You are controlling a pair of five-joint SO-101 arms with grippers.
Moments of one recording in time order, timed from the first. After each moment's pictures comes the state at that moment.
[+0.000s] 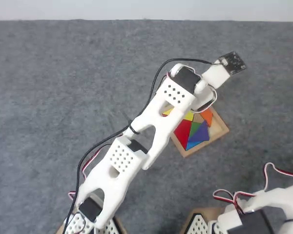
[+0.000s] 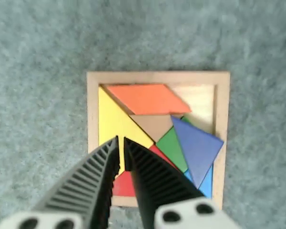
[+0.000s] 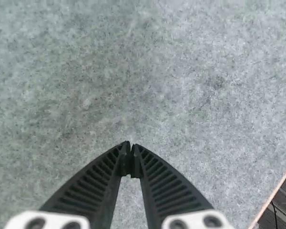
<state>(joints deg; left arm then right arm) 35.0 54.0 -70.1 98.2 -11.9 65.9 -24.7 47.7 43.3 19.6</state>
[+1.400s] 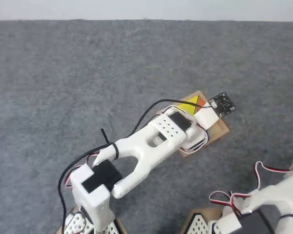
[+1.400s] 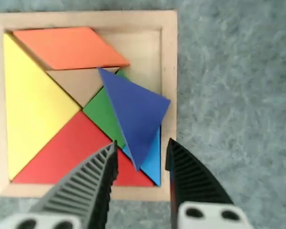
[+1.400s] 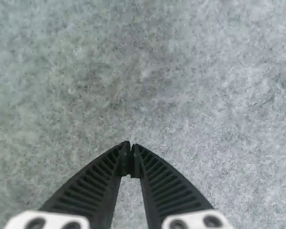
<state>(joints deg) 41.6 15.3 14.2 53.7 -7.6 58.6 -25.0 53.5 44.9 22.9</state>
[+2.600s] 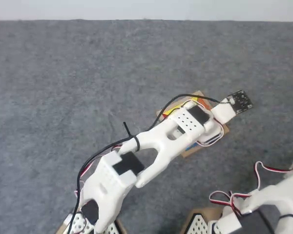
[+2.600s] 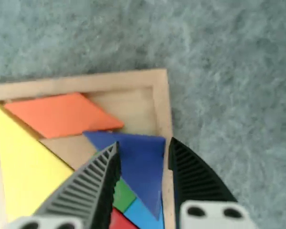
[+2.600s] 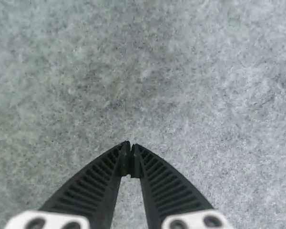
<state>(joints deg) 43.8 34.2 -9.8 58.4 -8.0 58.6 -25.0 53.5 44.9 22.9</state>
